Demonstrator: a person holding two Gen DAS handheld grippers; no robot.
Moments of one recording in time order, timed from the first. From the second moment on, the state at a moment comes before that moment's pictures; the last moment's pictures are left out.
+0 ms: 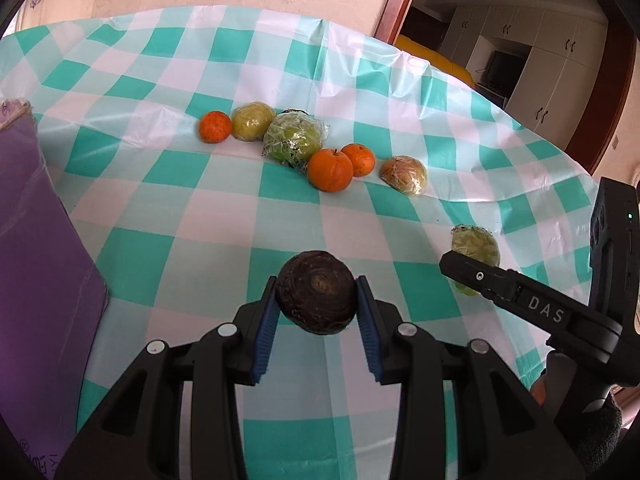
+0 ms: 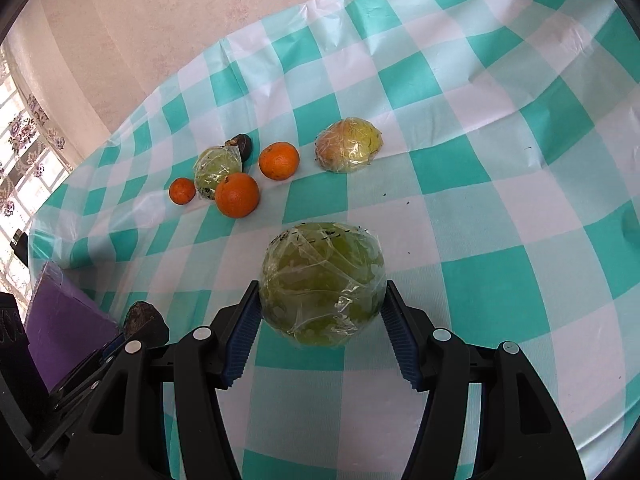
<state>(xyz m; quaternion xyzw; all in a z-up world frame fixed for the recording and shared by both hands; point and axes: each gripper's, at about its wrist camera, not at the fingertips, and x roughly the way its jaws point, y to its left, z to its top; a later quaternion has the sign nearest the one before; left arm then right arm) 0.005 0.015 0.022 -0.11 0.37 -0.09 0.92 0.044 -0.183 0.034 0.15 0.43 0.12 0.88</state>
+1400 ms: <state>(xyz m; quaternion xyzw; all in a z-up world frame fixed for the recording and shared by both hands) -0.218 0.111 0.161 -0.02 0.19 0.01 0.98 -0.117 -0.084 0.141 0.06 0.30 0.29 0.90</state>
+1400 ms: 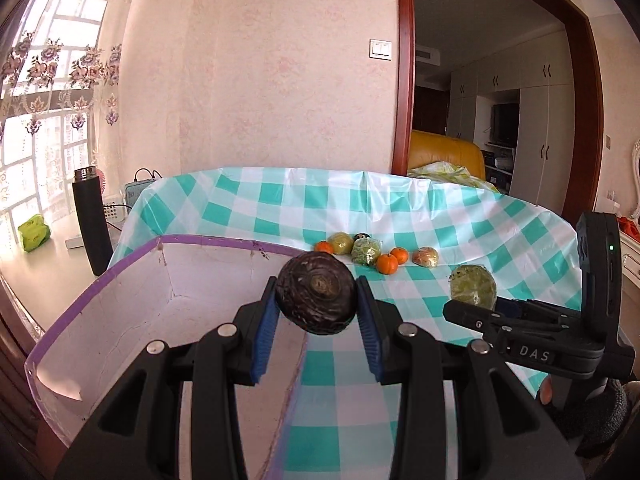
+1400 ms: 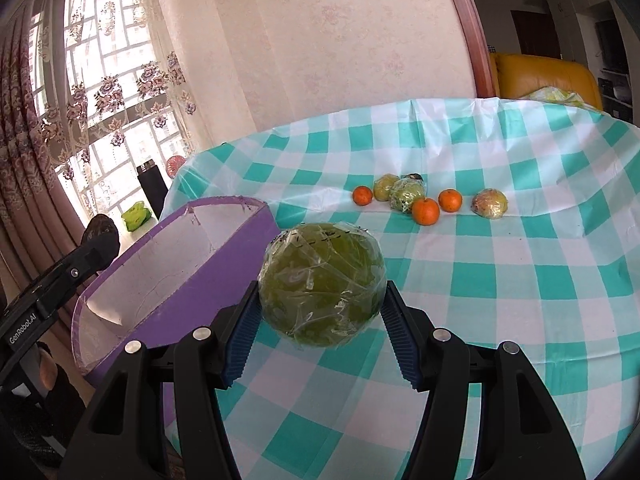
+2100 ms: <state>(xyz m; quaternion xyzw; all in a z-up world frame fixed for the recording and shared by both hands) -0.224 0.269 0.105 -0.05 0.35 0.16 0.92 -0.122 0.145 0.148 -0.17 0.36 0.39 0.83</state>
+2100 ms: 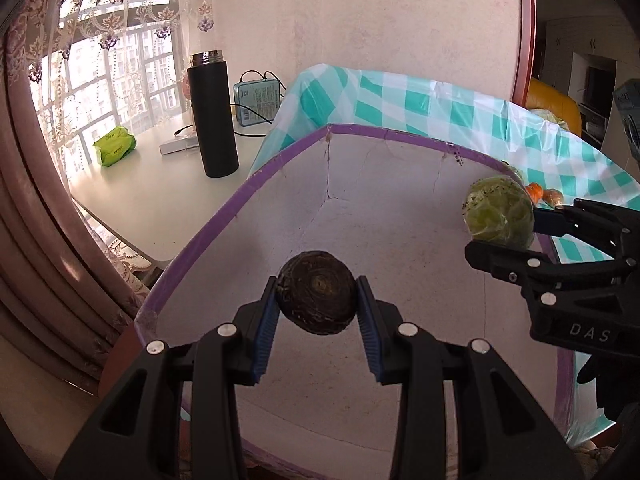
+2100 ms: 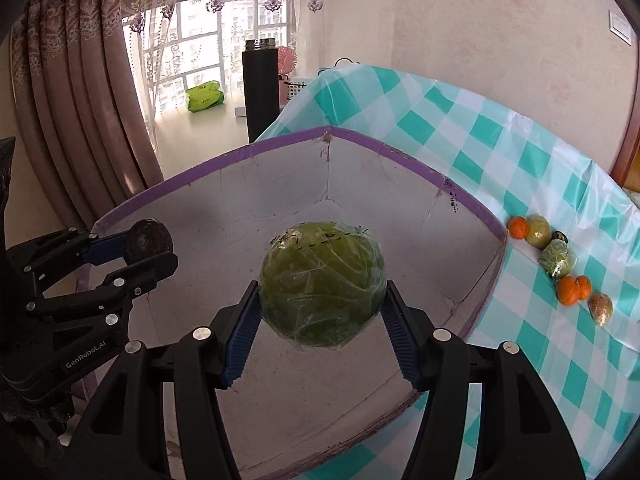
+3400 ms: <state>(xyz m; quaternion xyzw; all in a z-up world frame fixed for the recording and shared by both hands) -0.192 0.254 0.070 0.02 0.47 0.15 0.87 -0.114 0.191 0.095 -0.35 0.44 0.32 0.76</state>
